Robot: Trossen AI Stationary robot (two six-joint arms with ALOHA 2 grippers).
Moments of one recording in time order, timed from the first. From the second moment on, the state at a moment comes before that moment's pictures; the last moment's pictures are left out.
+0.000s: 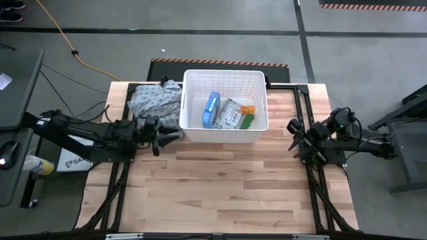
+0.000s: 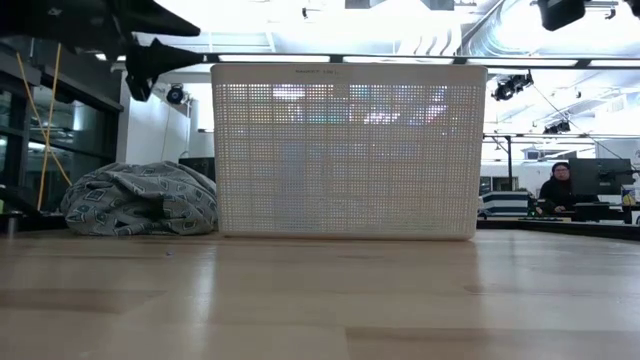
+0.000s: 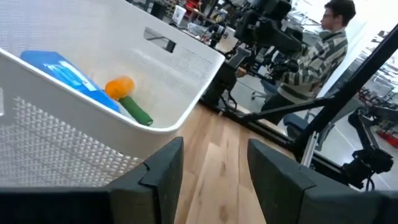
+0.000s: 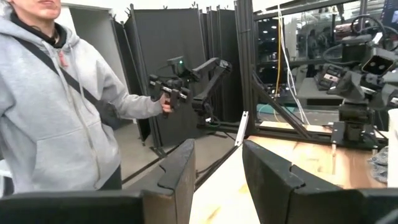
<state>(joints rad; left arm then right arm) -0.15 0.57 0.32 0.18 -0.30 -0.47 -0.15 0.21 0.41 -0.06 -0.75 0.20</state>
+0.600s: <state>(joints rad) -0.39 0.53 0.32 0.09 -0.59 -0.47 -0.15 0.21 0.41 -0.06 -0.72 0.16</state>
